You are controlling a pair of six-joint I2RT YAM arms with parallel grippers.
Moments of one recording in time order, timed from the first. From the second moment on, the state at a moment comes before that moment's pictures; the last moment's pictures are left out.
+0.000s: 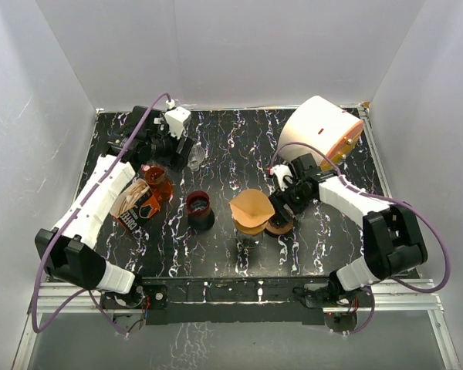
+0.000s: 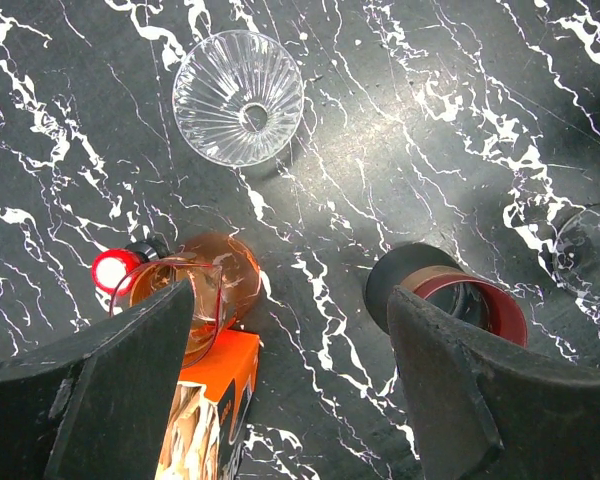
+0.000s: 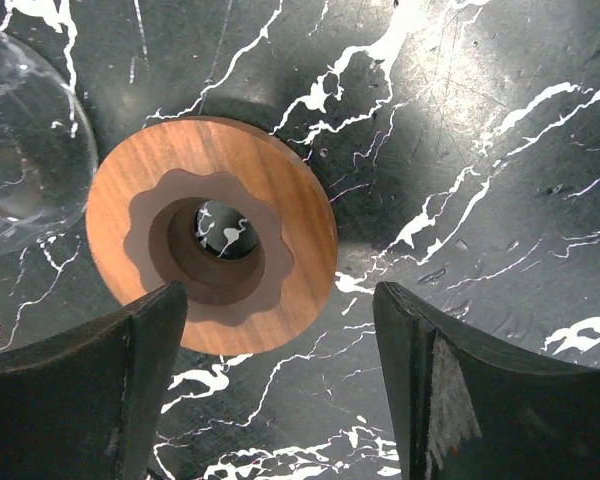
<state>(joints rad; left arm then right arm) -0.34 1.43 1.45 -0.82 0.14 0.23 0.32 1.47 0.89 -0.61 -0.33 -0.38</state>
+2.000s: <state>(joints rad) -0.05 1.37 1.41 -0.73 0.05 0.08 0.65 1.82 1.93 -0.93 -0.29 -0.36</state>
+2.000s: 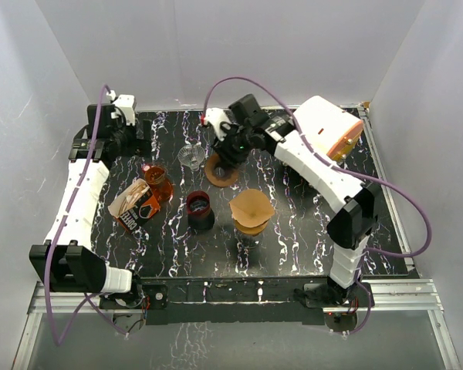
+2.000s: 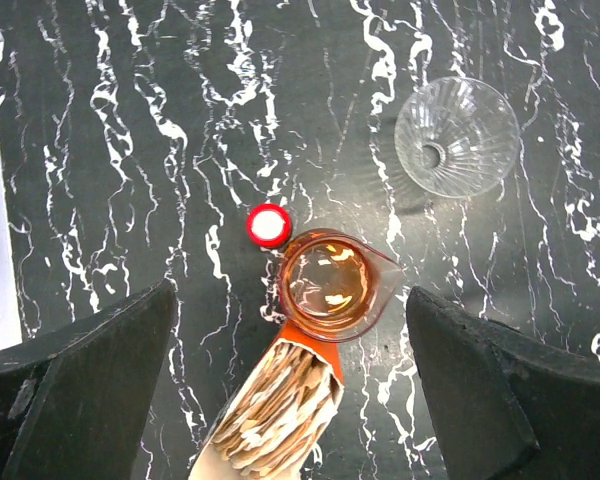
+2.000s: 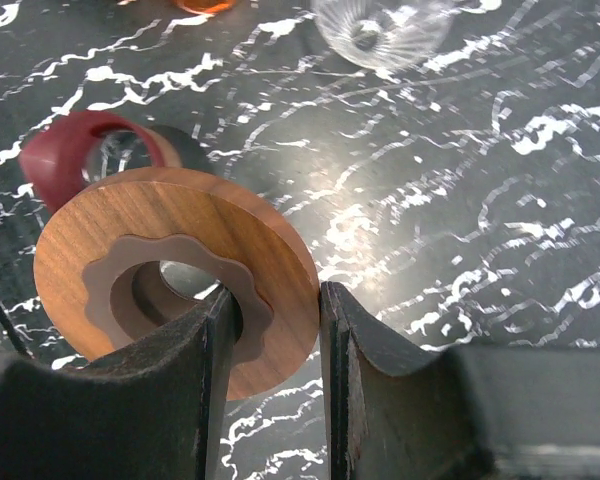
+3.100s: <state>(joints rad) 0.10 1.28 1.40 -0.70 0.23 0.01 0.93 2.08 2.10 -1.03 -0.11 -0.31</state>
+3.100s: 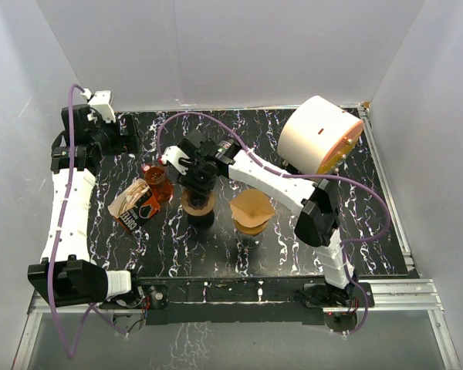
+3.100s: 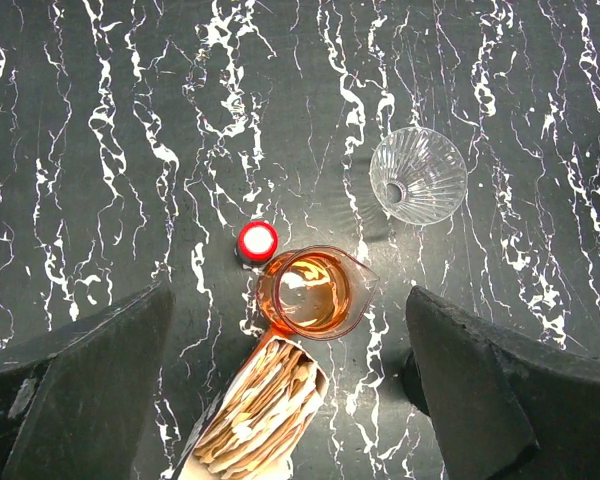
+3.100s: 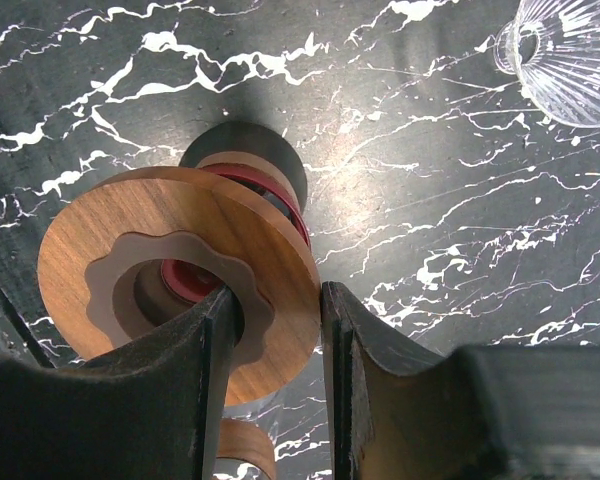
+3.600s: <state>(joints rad) 0.10 1.28 1.39 -0.70 0.26 0.01 0.93 2.11 2.13 -1.04 -0.10 -0.30</state>
